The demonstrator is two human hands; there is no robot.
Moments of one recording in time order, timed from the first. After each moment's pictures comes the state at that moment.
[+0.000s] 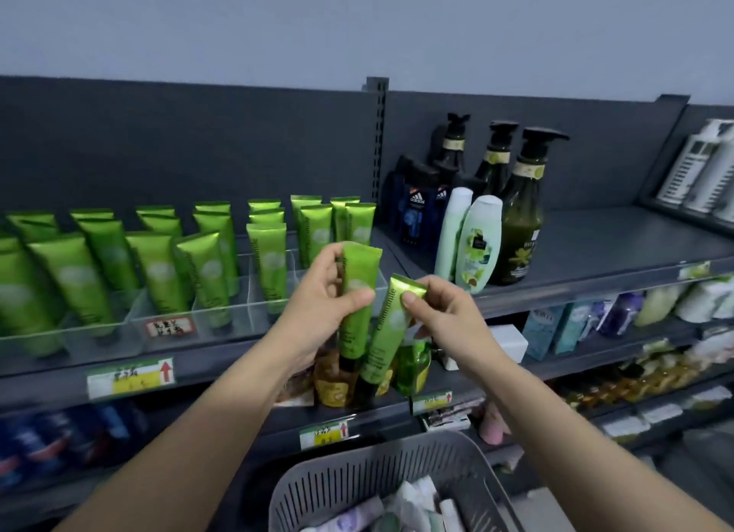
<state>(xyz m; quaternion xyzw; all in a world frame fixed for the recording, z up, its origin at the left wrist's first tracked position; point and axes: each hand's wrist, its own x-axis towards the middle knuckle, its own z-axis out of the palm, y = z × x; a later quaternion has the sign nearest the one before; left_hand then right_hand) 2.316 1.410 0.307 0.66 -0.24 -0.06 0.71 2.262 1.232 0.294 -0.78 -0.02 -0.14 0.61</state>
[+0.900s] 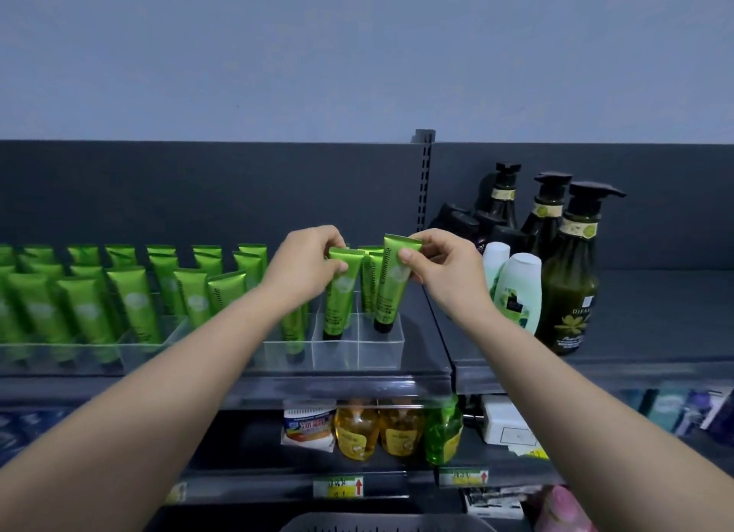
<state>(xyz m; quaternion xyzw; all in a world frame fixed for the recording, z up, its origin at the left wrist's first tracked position) 2.367 1.412 0.395 0.92 -0.12 0.21 0.30 2.360 1.216 0.371 -0.79 -0.11 -0.28 0.53</state>
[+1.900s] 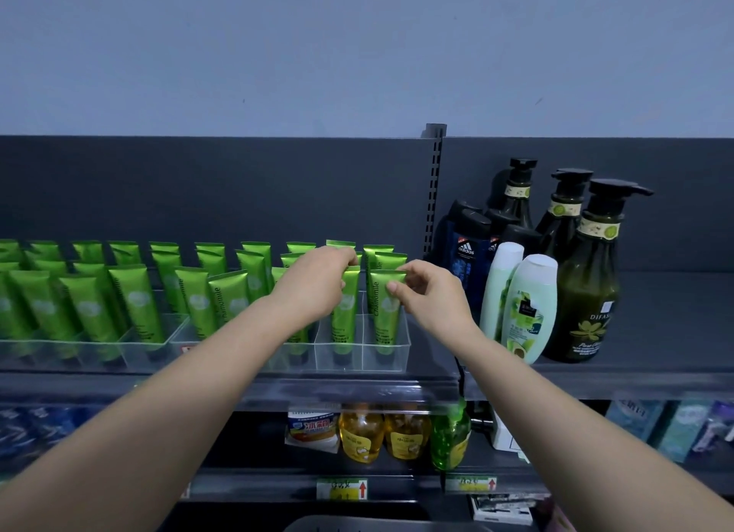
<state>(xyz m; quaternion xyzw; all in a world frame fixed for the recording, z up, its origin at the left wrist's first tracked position) 2.378 1.407 0.374 0.97 -0.14 0.17 0.13 2.380 1.227 0.331 -0.85 -0.10 -0.21 0.47</state>
